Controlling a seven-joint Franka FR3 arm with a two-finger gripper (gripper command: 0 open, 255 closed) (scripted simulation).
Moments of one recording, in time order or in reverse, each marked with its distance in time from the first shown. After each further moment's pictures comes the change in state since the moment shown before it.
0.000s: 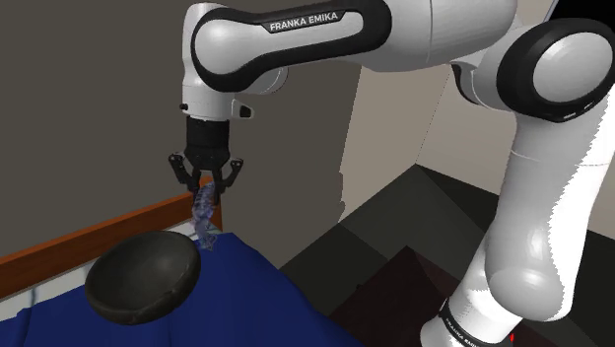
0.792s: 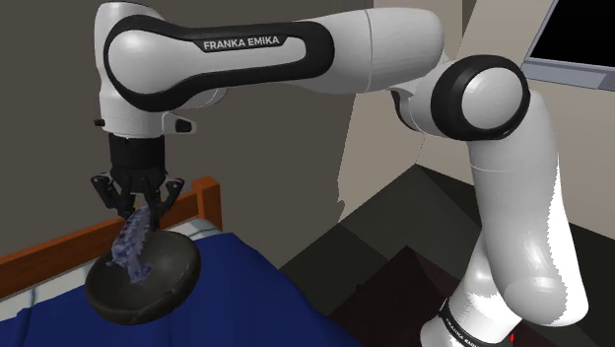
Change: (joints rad) arm 0.189 0.294 0.017 0.351 -0.133 -0.047 0.201
